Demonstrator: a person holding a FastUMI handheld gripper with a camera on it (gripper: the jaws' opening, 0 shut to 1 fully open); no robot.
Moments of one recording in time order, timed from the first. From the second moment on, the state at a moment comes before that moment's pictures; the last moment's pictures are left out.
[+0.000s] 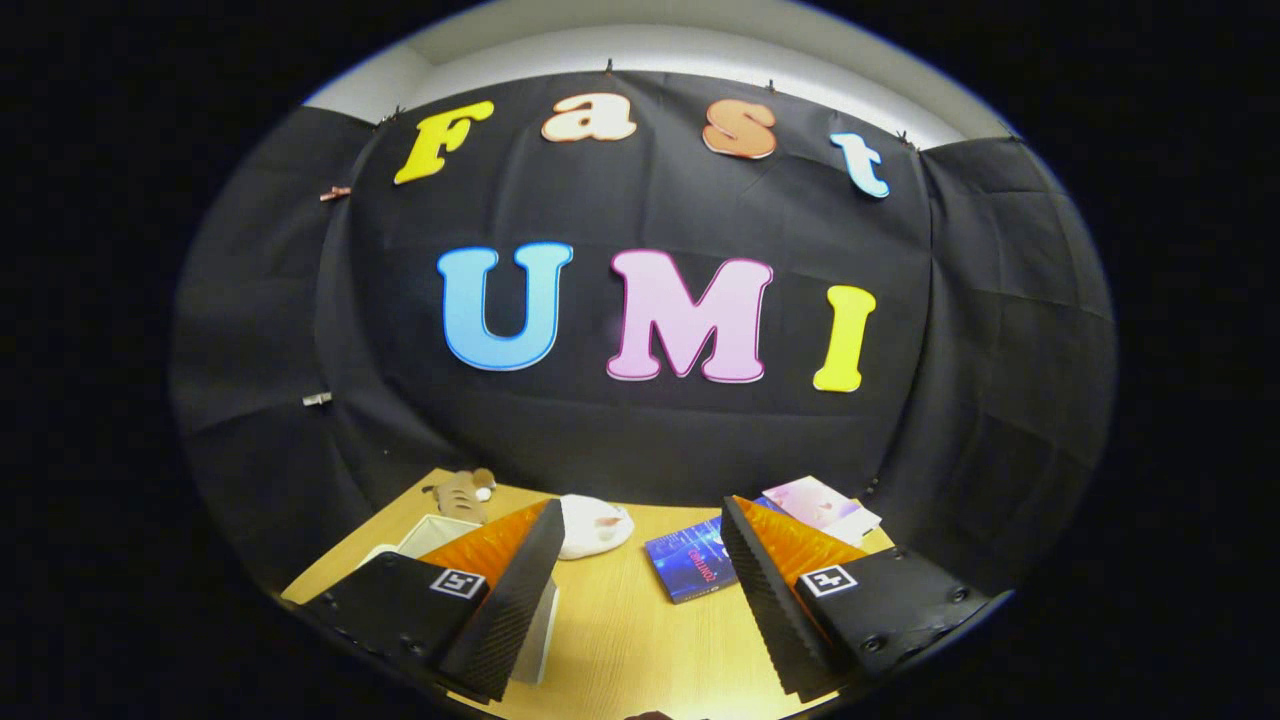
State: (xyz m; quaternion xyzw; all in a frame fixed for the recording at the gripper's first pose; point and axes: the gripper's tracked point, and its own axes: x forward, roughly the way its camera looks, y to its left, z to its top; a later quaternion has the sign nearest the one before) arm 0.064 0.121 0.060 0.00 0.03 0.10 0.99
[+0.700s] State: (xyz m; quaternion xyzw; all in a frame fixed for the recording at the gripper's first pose) arm 0.027 0.004 0.014 0.00 0.04 0.14 0.99
